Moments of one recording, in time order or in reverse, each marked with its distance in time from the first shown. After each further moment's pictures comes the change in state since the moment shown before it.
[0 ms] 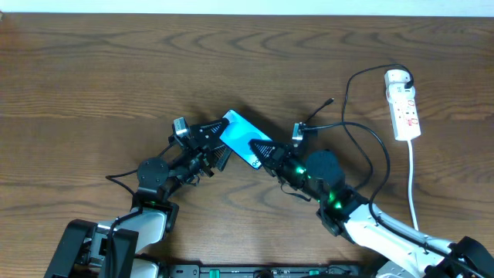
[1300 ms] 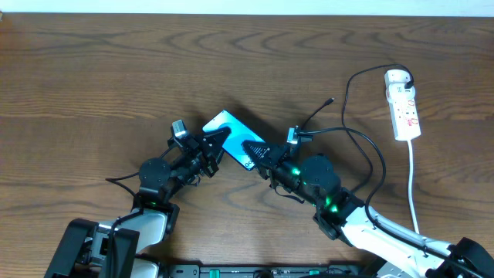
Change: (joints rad) left arm -0.008 0.003 -0.009 -0.017 -0.054 -0.015; right arm 0.058 -0.004 0.009 0.030 0.031 0.193
